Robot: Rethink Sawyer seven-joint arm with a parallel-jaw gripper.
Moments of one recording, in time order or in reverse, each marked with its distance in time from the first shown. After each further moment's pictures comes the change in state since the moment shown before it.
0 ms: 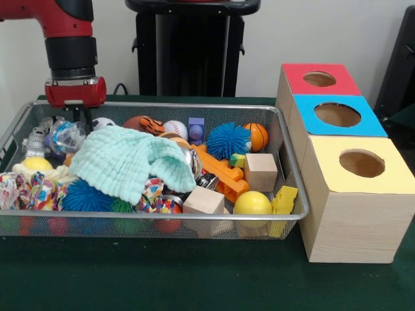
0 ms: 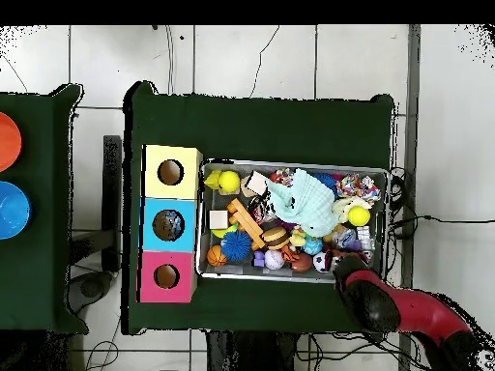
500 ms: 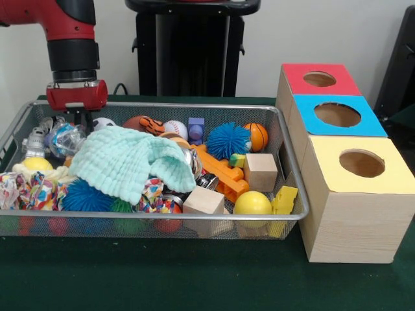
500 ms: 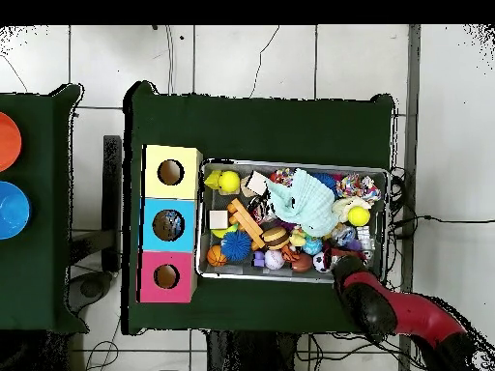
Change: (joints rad) arm -0.009 0.029 -0.012 0.005 0.000 -0.094 0.000
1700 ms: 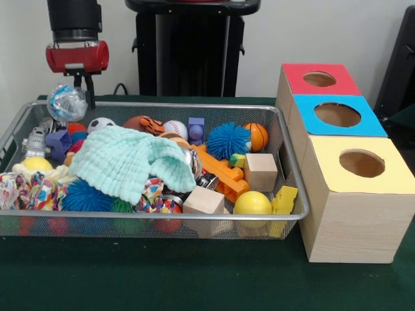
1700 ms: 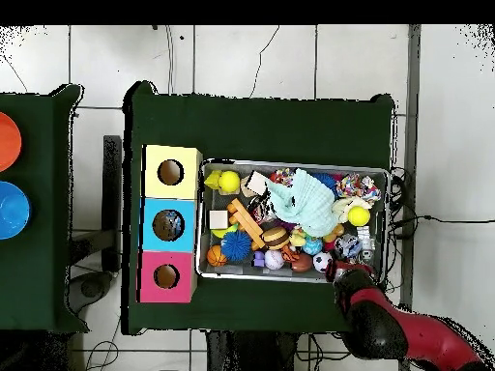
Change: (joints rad) arm -0.045 -0.201 0.049 0.180 0.096 0.001 0.000
